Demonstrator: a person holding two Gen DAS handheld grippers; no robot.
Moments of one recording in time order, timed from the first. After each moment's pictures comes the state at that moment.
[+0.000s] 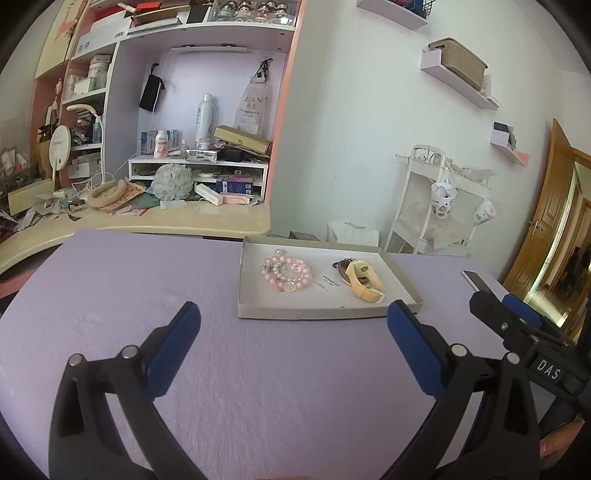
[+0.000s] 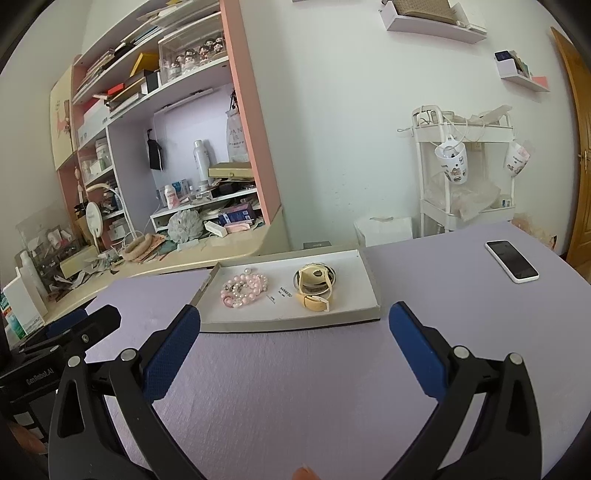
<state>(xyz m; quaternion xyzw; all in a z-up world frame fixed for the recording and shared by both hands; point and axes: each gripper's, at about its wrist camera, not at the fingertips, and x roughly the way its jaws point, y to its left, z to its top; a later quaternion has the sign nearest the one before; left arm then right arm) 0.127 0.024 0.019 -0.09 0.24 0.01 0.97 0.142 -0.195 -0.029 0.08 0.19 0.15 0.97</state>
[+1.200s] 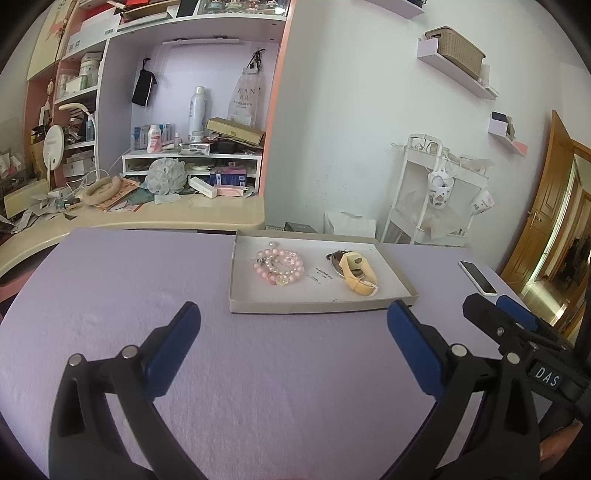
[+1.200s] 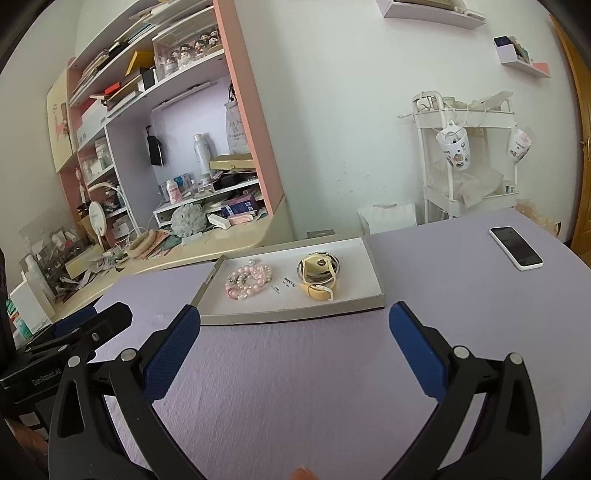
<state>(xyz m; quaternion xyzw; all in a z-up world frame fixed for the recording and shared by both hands) 0.136 0.013 0.023 -0.08 0.26 0.01 0.96 0.145 -0.199 -0.027 0.09 0.22 0.16 0.96</state>
